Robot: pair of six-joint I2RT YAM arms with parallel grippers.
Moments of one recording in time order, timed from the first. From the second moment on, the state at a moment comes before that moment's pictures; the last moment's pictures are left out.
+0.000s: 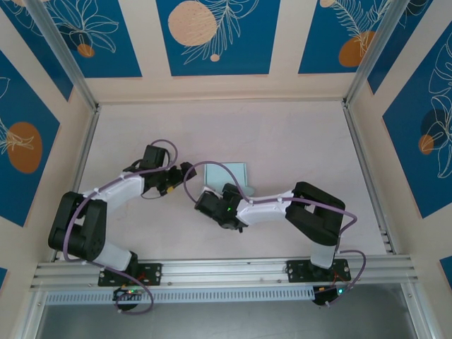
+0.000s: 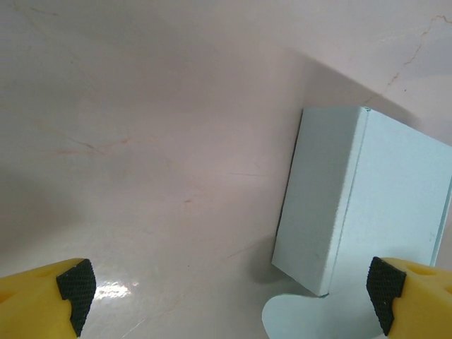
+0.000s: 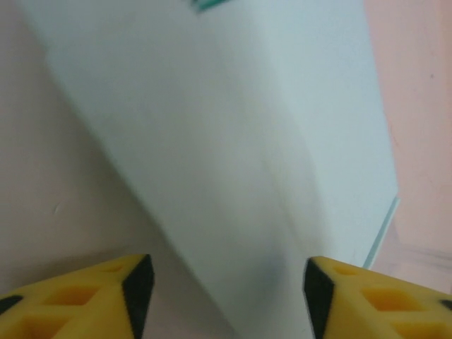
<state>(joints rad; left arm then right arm) -0.30 1.48 0.78 -0.28 0.34 -0.74 1.15 1.81 0.98 -0.30 0.76 -0.19</state>
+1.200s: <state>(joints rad) -0.23 1.27 0.75 -0.30 0.34 -0.74 1.08 1.65 1.46 -0.89 0.35 -0.16</state>
